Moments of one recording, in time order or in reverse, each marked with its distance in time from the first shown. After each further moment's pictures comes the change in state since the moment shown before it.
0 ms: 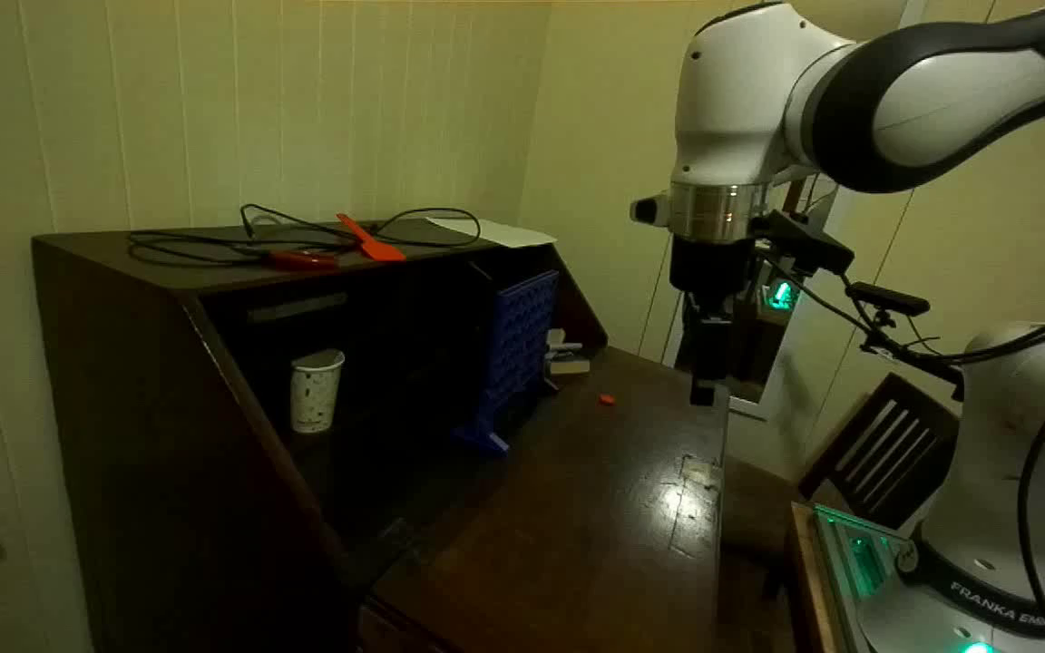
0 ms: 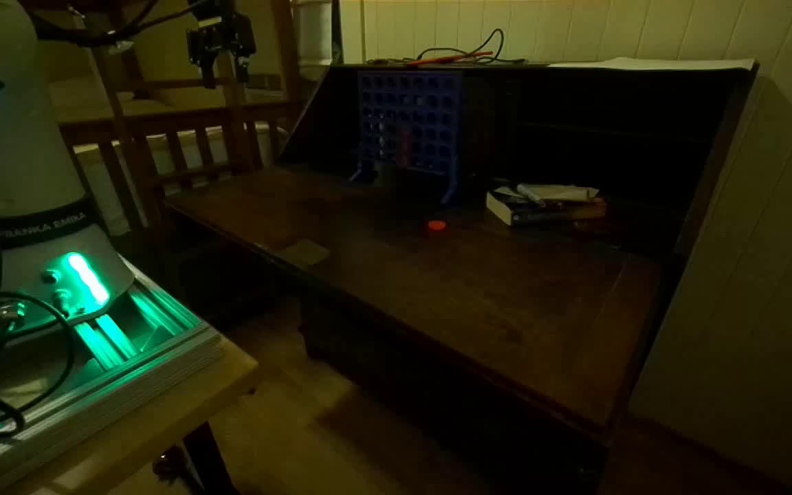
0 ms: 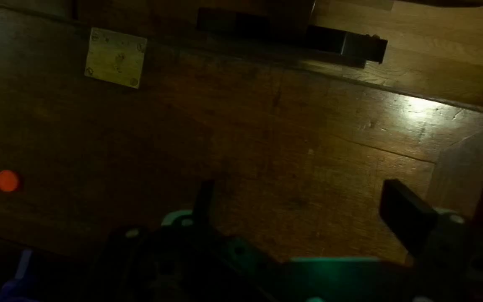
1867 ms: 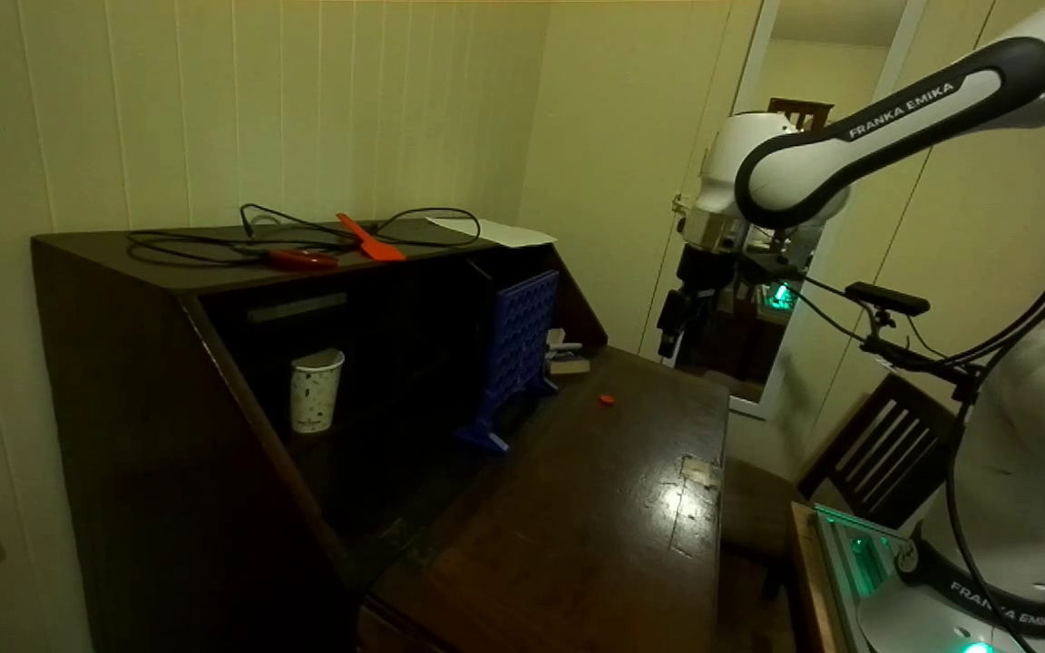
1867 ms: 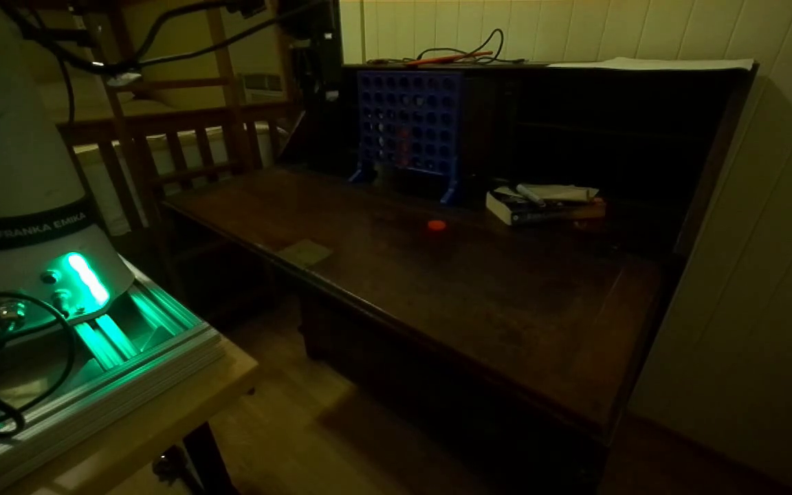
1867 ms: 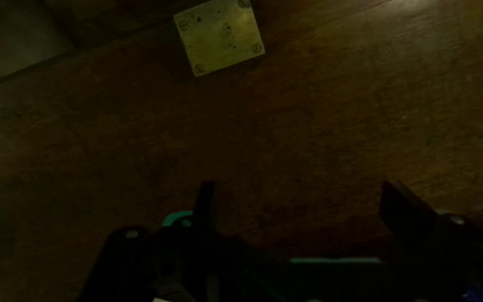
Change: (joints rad) arm -0.309 0.079 -0.374 -0.084 -0.077 0.391 -0.032
